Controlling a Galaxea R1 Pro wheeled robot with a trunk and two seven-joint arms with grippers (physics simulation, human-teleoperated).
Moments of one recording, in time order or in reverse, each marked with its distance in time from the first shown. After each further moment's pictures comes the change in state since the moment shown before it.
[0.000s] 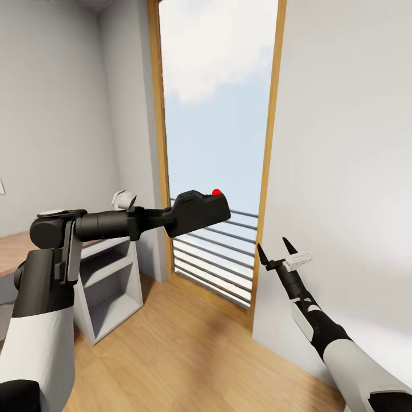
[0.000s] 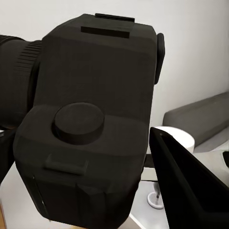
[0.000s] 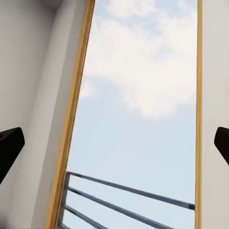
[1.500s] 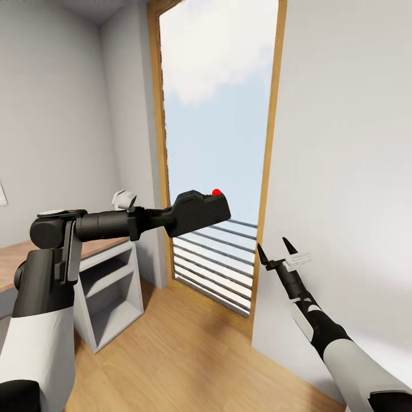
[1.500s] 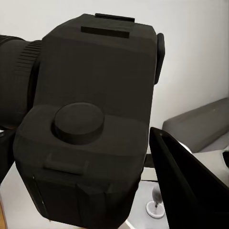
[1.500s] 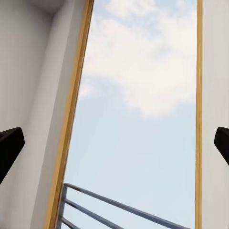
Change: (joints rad) left arm 0.000 0.000 0.000 0.001 0.000 0.000 0.000; right arm 0.000 0.000 -0.001 0.000 0.000 0.002 -0.001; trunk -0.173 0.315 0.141
